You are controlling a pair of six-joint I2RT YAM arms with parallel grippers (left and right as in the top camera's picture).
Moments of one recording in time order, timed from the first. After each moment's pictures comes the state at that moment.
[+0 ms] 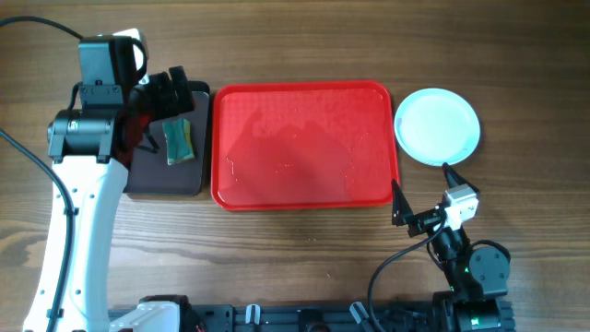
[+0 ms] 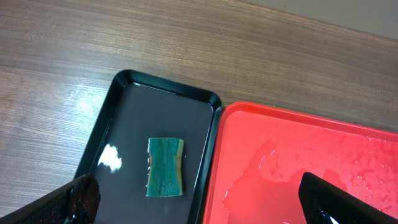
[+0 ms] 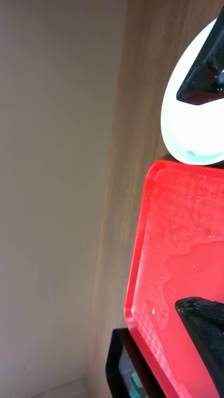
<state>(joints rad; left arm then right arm) -0.02 1.38 1.39 -0.85 -0.06 -0.23 0.09 0.02 0.01 0.01 -0.21 -0.01</state>
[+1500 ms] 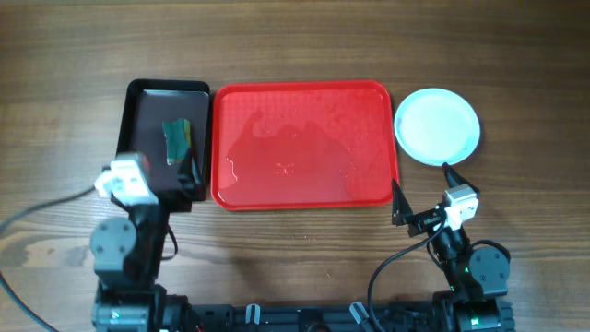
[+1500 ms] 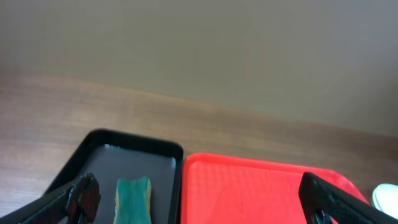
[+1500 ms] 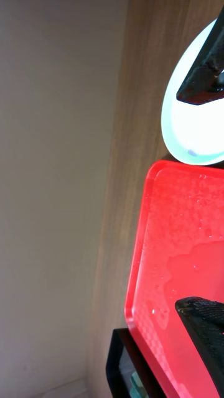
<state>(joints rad) -0.02 0.39 0.38 -0.12 0.03 -0.23 0.09 0.02 0.01 0.01 -0.21 -0.01</state>
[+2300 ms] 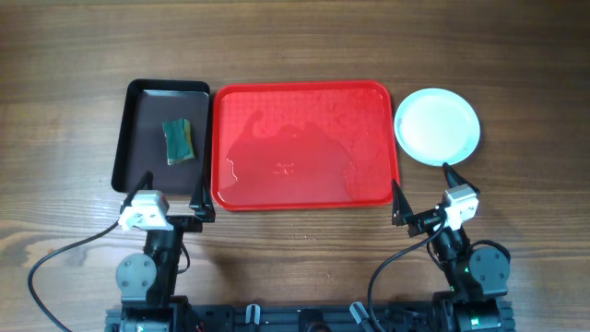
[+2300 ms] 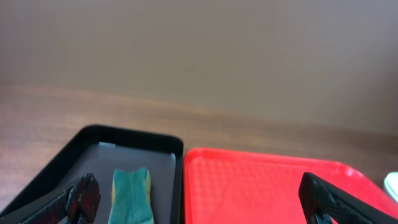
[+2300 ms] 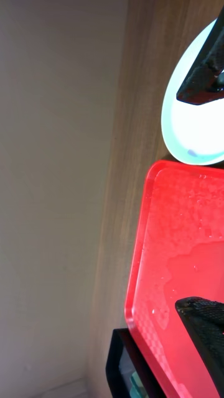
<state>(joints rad) -0.02 0.01 0.01 -0.01 0.05 -0.20 0.09 0.02 0.01 0.01 -0.21 -0.01</state>
